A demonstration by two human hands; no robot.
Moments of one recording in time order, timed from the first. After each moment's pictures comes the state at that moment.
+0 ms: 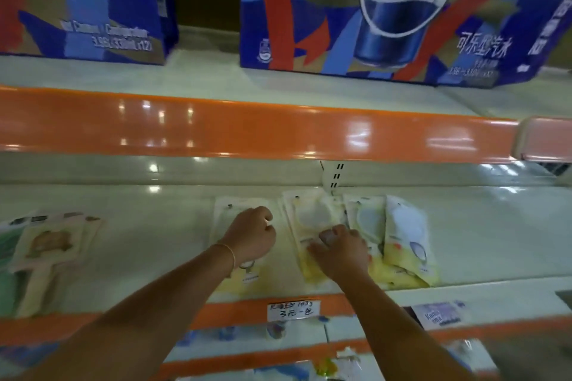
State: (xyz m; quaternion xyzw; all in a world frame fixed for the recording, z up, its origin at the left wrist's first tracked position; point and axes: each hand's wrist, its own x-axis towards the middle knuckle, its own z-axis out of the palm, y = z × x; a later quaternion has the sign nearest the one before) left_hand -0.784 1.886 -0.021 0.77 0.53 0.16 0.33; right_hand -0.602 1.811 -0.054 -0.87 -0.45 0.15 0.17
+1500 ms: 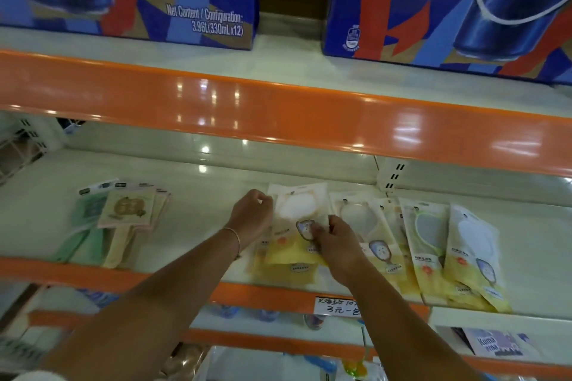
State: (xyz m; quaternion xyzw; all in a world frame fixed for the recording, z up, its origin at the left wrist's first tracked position) left_hand -0.859 1.904 -0.032 0.56 0.65 0.31 0.42; right_hand -0.687 1.852 -0.063 -0.65 -0.37 0.49 0.45
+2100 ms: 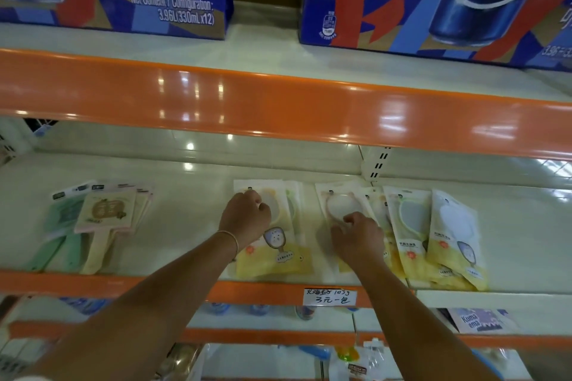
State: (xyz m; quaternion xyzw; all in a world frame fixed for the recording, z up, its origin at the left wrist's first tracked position) left_hand -0.845 1.902 -0.043 0.66 0.65 0.23 0.28; right_hand -0.632 1.838 -0.068 -0.84 -0.47 0.14 0.22
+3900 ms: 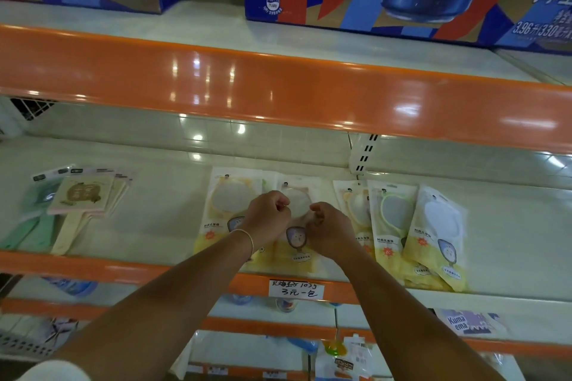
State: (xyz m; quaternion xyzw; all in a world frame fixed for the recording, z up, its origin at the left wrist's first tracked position) left_hand -0.760 1.877 -0.054 0.66 0.60 0.27 0.37; right_hand -0.612 1.842 -0.059 -0.75 -0.56 0.29 0.20
